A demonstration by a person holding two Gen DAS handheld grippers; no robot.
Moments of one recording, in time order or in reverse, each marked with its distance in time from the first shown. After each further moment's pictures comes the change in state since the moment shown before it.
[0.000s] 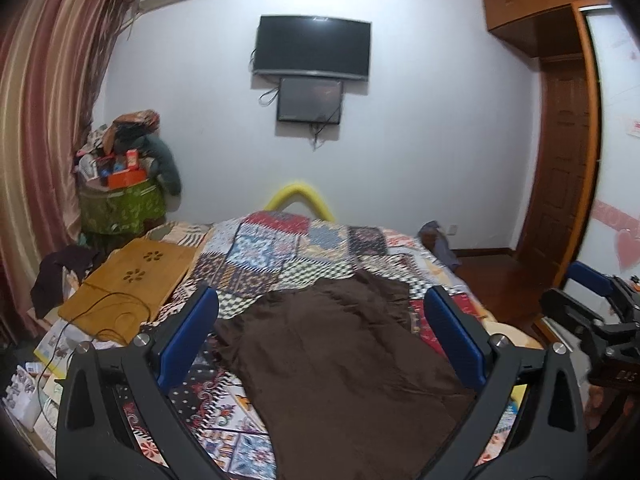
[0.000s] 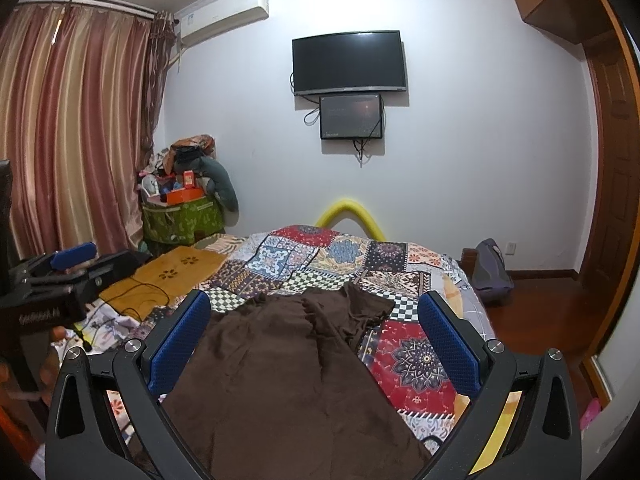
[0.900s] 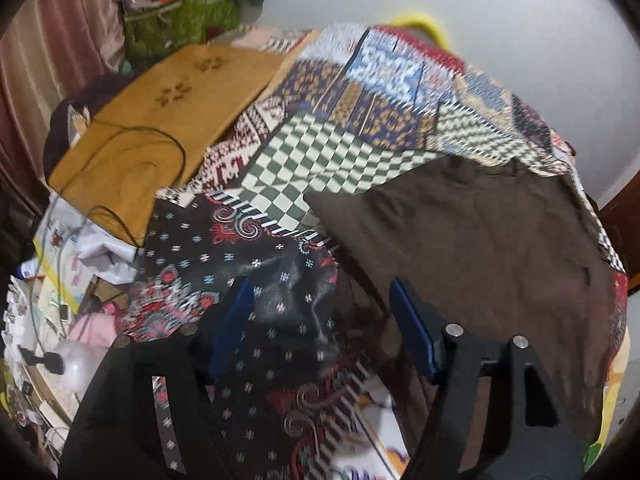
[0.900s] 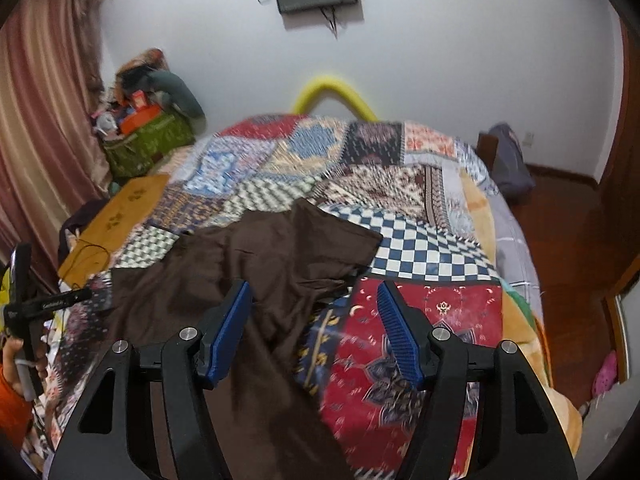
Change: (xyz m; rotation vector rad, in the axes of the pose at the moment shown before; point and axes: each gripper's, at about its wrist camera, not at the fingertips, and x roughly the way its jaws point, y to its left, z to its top) left arm 0.282 0.196 -0.099 -0.262 0.660 0.247; right arm 0.217 -0.111 -0.030 0.151 0.474 0.023
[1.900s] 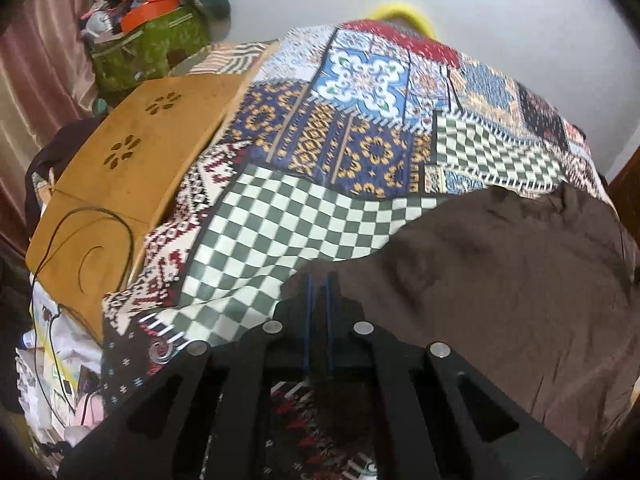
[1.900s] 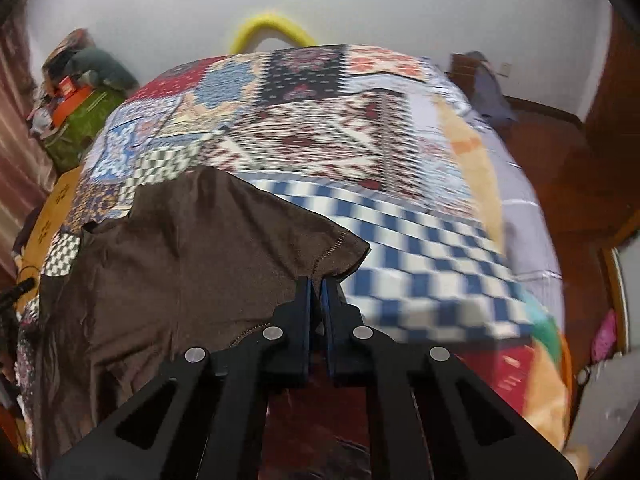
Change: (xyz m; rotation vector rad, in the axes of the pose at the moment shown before) left arm 0.058 -0.046 0.075 0.124 -0.026 0.027; right arm 0.102 -0.085 0.027 0.126 0.206 -0.113
